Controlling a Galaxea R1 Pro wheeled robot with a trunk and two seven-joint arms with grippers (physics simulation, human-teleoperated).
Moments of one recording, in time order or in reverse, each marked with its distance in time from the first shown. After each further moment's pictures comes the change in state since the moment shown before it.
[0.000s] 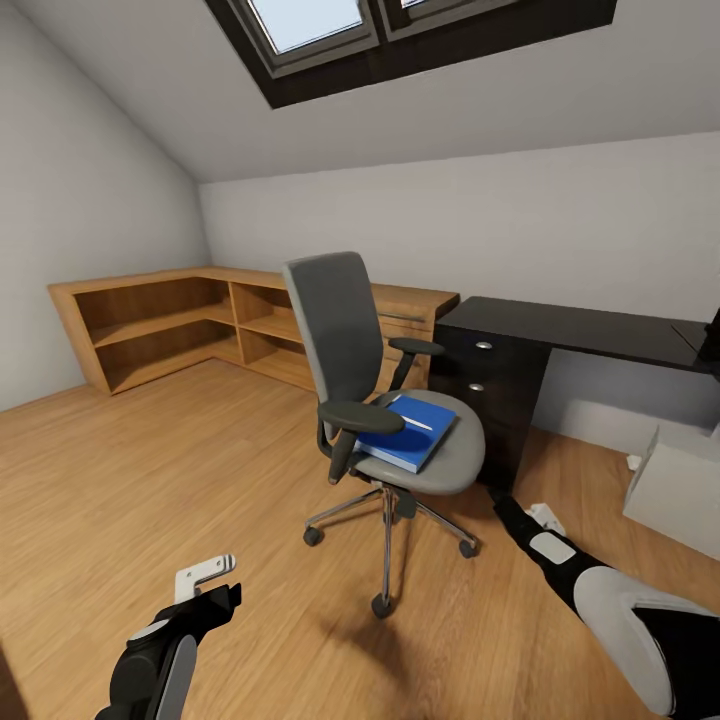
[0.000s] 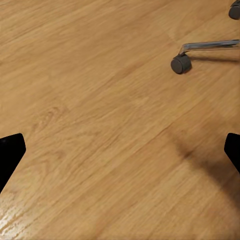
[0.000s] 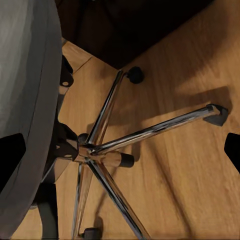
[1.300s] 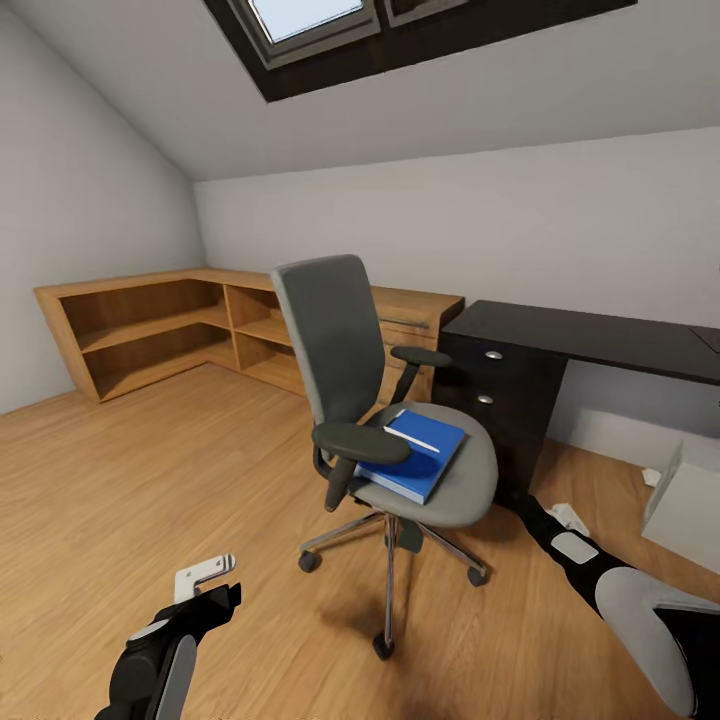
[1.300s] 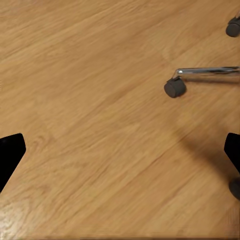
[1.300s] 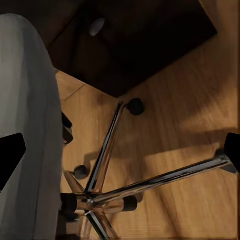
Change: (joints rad) left arm 0.000 0.000 0.001 -0.001 0.000 0.000 0.000; right arm 0.000 -0.062 -0.002 -0.004 -0.011 0.005 -0.002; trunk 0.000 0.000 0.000
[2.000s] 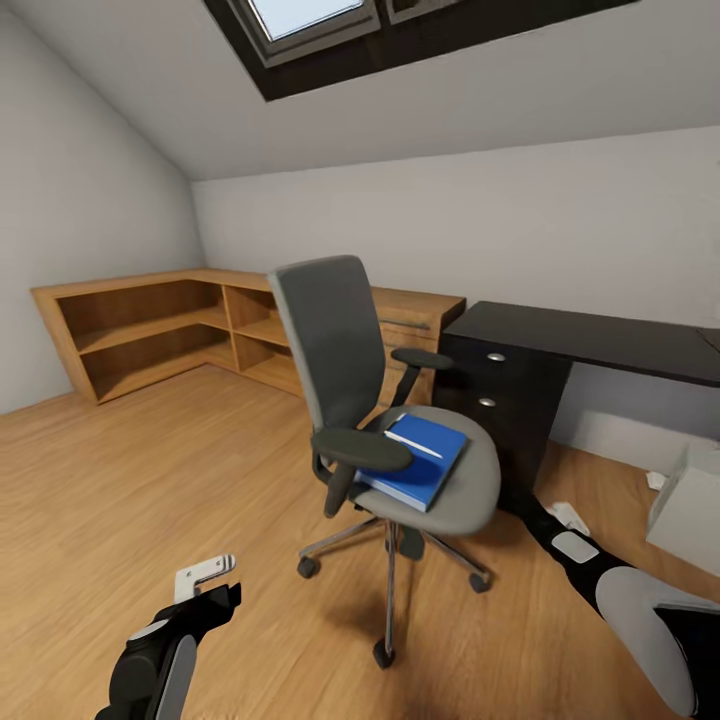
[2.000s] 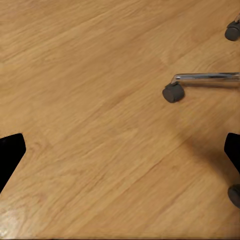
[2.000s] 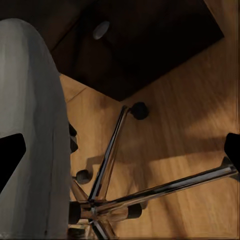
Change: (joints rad) left arm 0.000 0.000 0.000 0.000 0.000 0.000 -0.001; right arm -0.001 -0.002 0.000 -0.002 0.000 -0.001 0.002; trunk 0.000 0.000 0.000
